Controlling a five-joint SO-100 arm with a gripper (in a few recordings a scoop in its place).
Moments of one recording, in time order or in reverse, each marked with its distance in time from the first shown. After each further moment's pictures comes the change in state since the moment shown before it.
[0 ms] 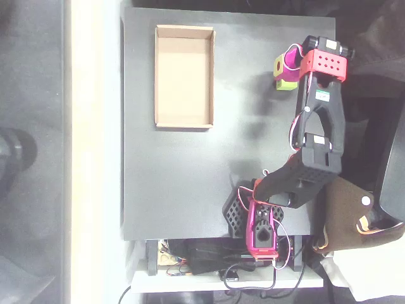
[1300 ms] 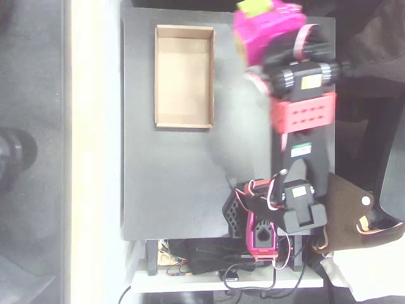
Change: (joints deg) arm -26.5 27.7 -14.9 0.7 0.4
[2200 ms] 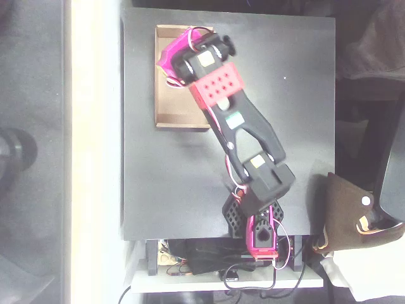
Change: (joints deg) arm -16.8 -23.3 0.0 0.0 -0.1
